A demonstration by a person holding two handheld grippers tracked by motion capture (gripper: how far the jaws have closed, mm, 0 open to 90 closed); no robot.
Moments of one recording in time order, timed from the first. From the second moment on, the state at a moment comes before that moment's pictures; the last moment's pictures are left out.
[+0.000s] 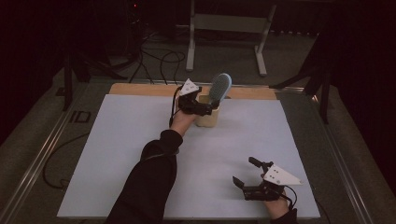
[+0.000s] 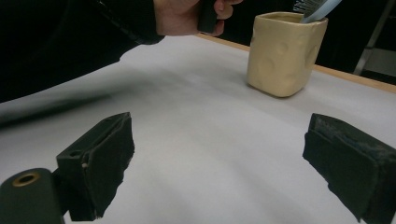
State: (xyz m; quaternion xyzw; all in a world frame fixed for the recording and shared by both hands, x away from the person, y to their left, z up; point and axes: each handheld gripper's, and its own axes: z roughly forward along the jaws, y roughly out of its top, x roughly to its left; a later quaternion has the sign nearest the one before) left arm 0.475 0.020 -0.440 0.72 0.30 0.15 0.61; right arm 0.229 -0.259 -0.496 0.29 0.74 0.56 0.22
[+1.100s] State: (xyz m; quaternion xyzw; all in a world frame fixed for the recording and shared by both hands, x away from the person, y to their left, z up) left arm 0.456 0.046 -0.418 0.77 0.28 0.11 0.56; right arm 0.231 -0.262 -0.498 0.30 0.74 0.55 0.22
